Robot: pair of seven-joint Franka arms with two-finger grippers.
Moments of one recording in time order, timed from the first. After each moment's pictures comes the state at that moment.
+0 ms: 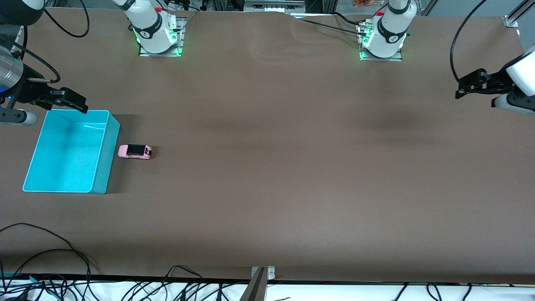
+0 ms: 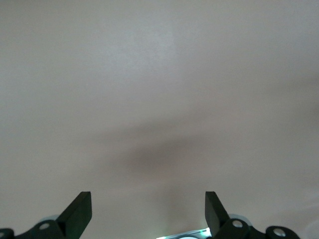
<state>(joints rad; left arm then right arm) -0.08 0.02 0.09 -1.57 -0.03 1.47 0.22 0.01 0.07 0.04 -1.56 -0.02 1.57 0.13</state>
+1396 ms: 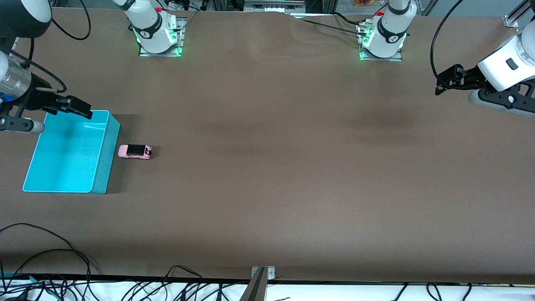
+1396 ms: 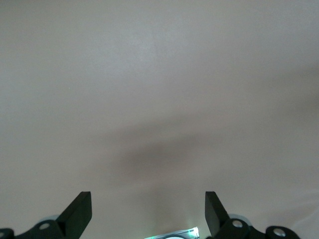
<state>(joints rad) 0.01 0.02 -0.08 -1.55 -0.03 1.45 0.15 0.02 0.10 0.03 -1.58 -0.02 1.60 0.16</state>
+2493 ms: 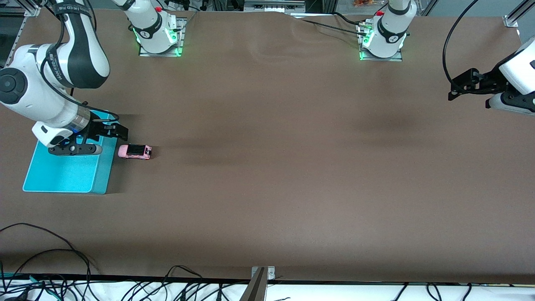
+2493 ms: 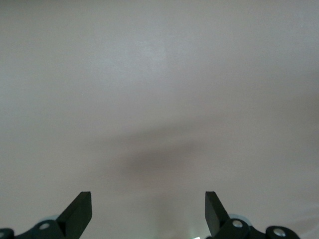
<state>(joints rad) 0.05 0.05 -0.08 -1.50 -0.03 1.45 0.15 0.02 0.15 0.03 -1.96 -0.02 2.06 0.02</state>
